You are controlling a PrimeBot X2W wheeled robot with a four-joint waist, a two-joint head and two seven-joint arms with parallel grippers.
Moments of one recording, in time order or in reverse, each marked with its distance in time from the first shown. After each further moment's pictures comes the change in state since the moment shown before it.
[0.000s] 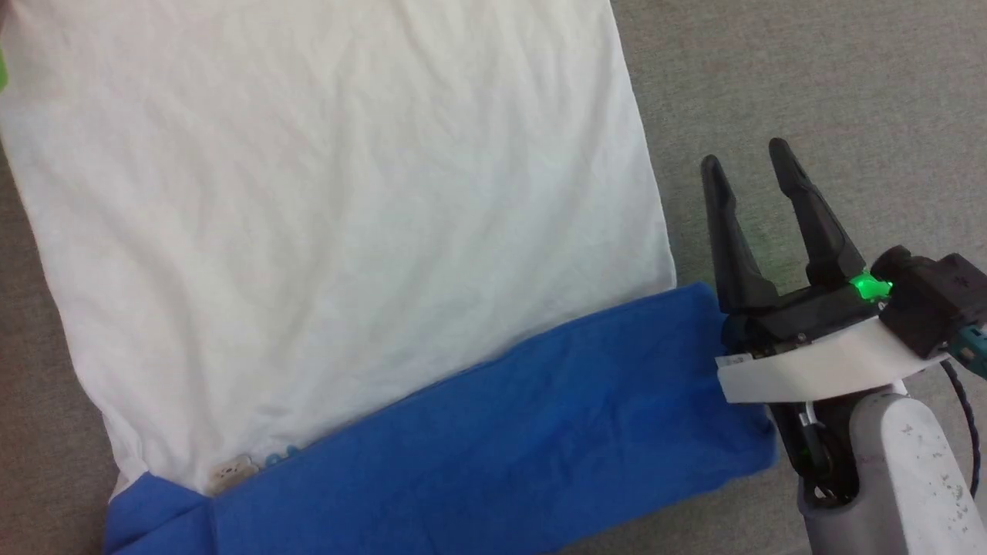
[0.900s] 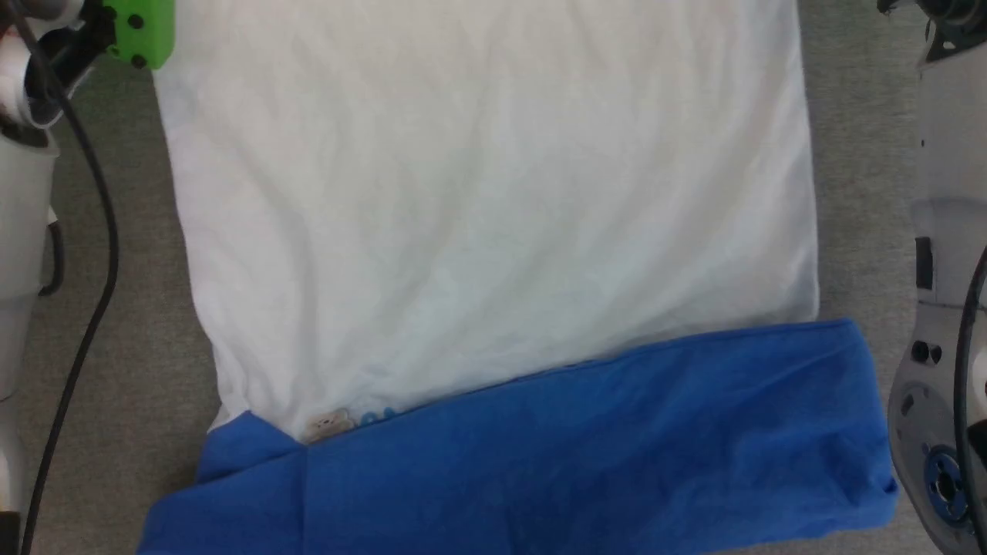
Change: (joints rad) left arm -0.105 -0.138 -0.147 -0.056 -0.009 -0.095 -0.101; right arm -0.955 0.000 -0.243 0.674 -0.199 0.000 0.733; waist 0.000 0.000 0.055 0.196
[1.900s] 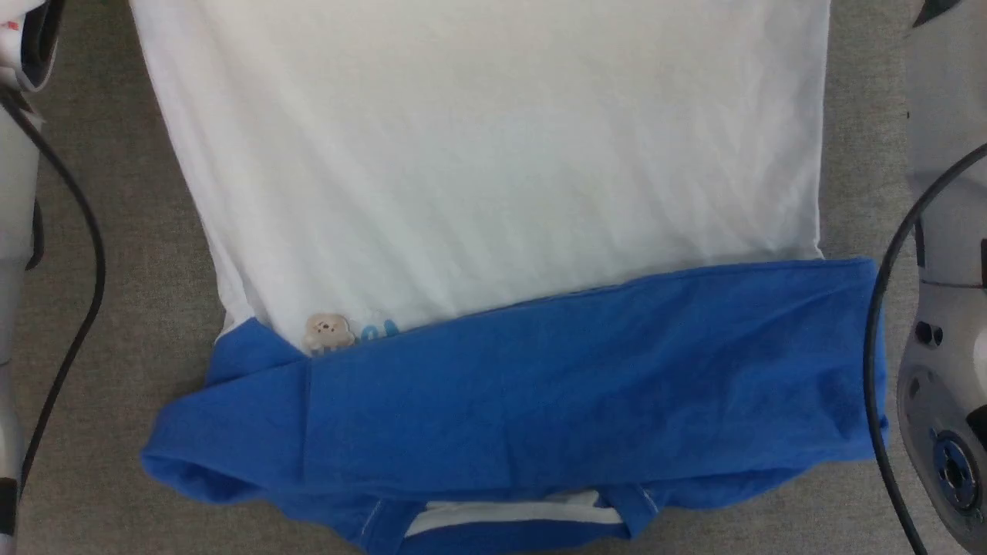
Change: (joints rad) left arm -0.072 -0.020 -0.003 0.159 0.142 0.041 -0.594; right arm -0.082 -0.008 0.095 0.053 -0.129 0.000 -0.325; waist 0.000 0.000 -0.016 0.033
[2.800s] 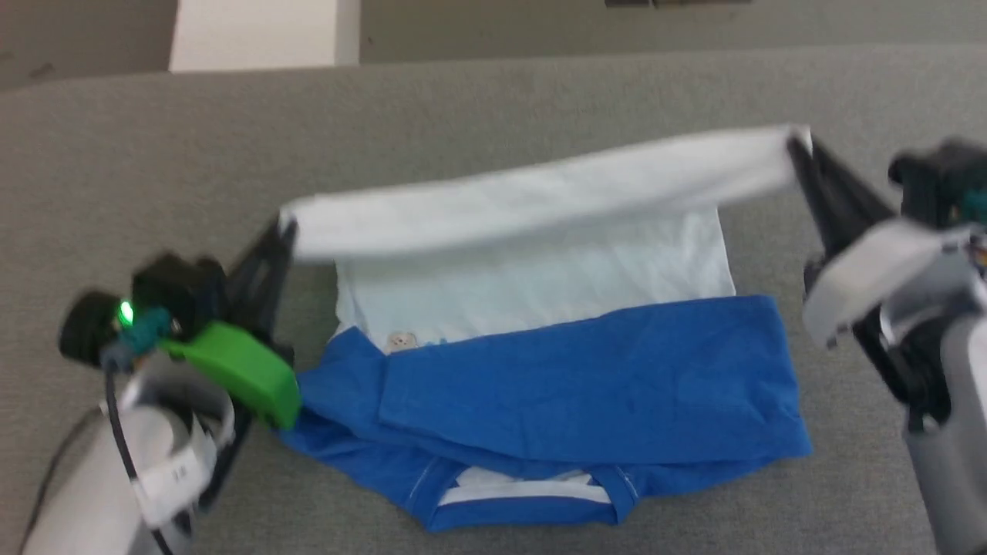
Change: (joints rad) left arm 0.855 0.036 -0.022 -0.409 -0.156 0.062 -0.246; right arm 0.842 -0.245 0.142 -0.525 0.324 0.000 -0.080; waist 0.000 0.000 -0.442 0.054
